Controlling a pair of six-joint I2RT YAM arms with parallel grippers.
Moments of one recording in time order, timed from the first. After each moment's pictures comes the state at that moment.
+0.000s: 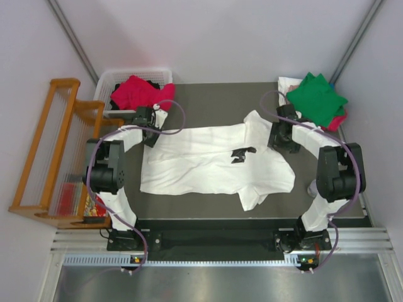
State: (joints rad) left arm -0.09 1.86 1.17 -0.28 -0.08 0.43; right arm 0.14 1.73 1.16 -0.58 0.26 0.39
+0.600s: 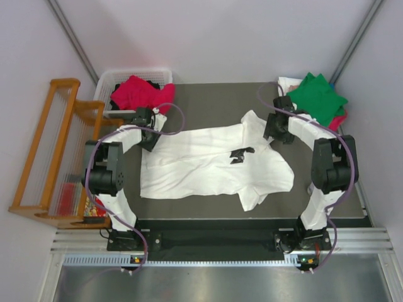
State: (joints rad) left arm -0.09 1.84 1.18 -0.41 -0.08 0.42; right arm 0.17 1.82 1.30 -0.59 0.20 0.40
